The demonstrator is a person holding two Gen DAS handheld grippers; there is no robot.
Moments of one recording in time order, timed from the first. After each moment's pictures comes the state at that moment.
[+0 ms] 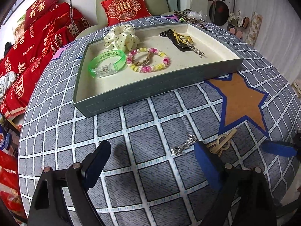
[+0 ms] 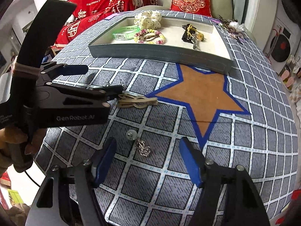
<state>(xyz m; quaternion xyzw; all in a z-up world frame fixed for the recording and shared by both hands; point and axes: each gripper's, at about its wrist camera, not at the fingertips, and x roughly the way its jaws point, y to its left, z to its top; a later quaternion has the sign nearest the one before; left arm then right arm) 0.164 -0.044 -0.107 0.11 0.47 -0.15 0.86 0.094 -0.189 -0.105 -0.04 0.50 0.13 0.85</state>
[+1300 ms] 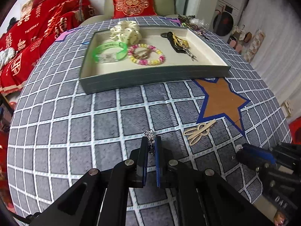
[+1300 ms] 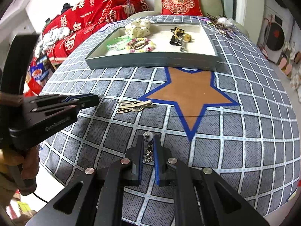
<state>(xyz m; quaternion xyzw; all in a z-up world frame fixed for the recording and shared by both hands) 0.133 -0.030 -0.091 0.03 0.49 -0.15 0.86 0.085 -0.215 -0.093 0.03 0.49 0.12 0.86</state>
